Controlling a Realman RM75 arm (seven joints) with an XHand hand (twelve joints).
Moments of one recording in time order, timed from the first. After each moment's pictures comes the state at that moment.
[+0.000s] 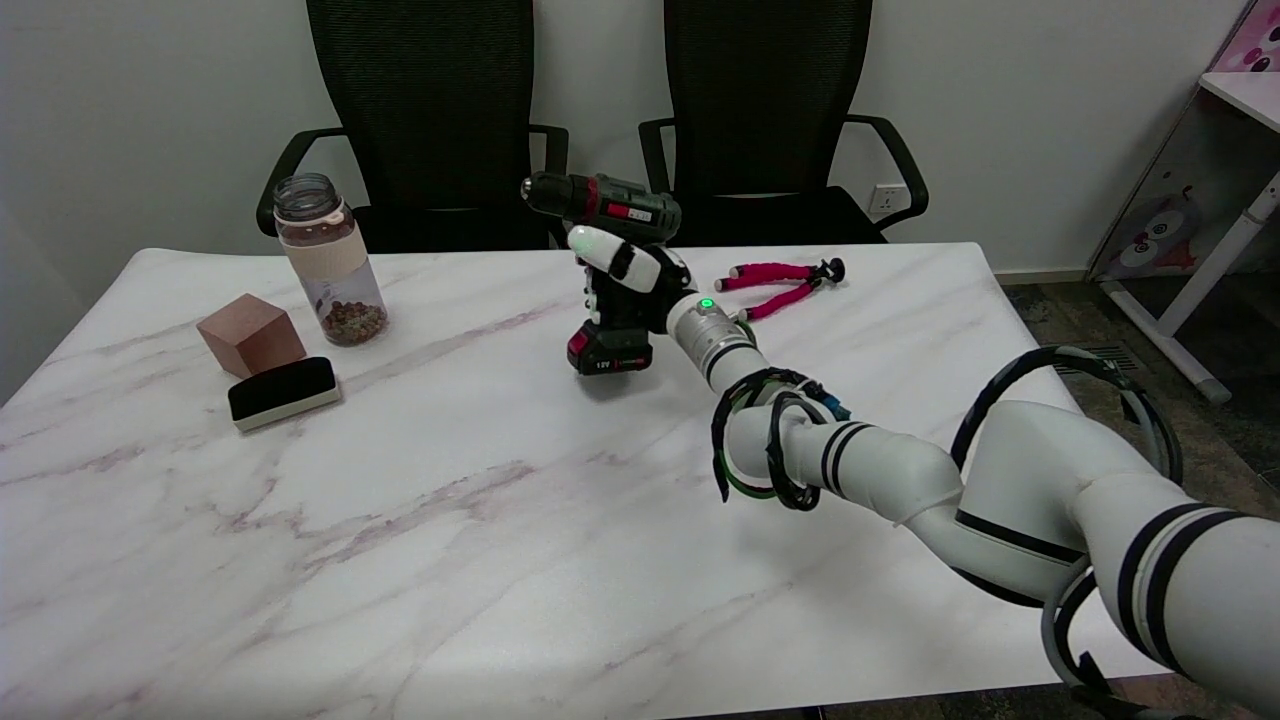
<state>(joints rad) 0.84 -1.44 0.54 -0.31 -1.91 0.50 1.50</state>
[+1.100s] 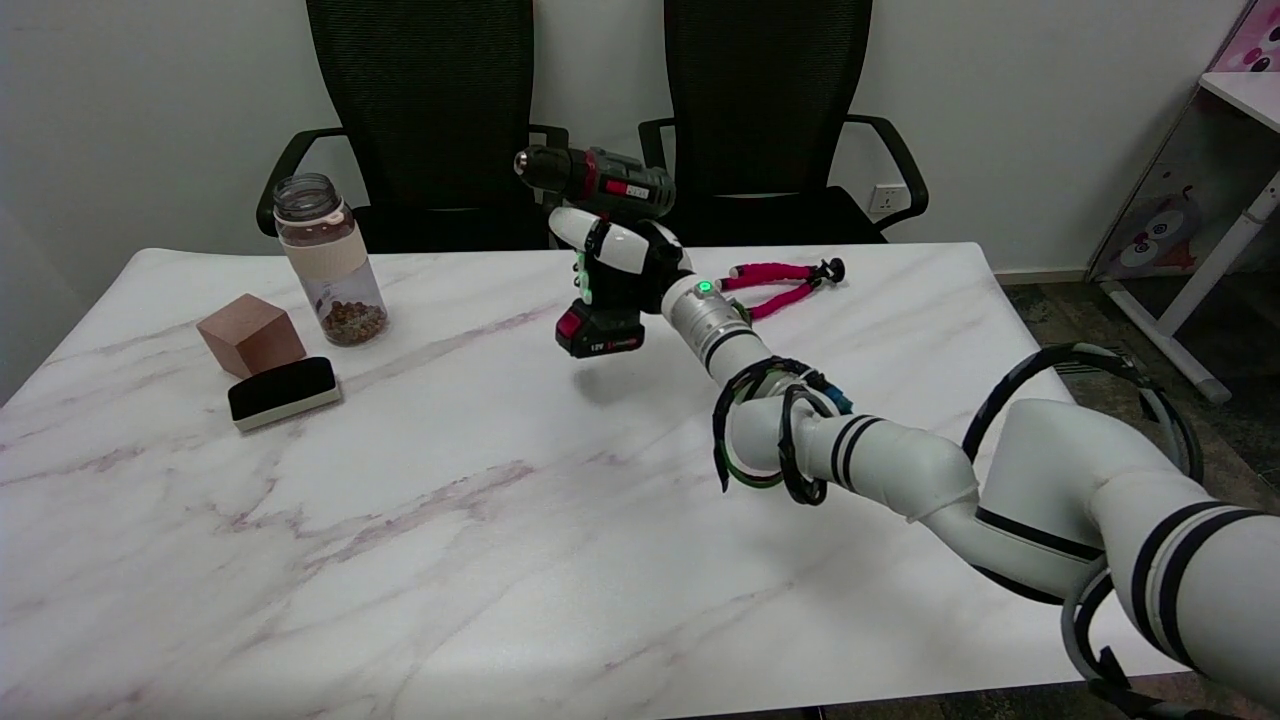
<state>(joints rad) 0.83 -1.39 0.54 -0.42 -1.91 0.53 1.50</state>
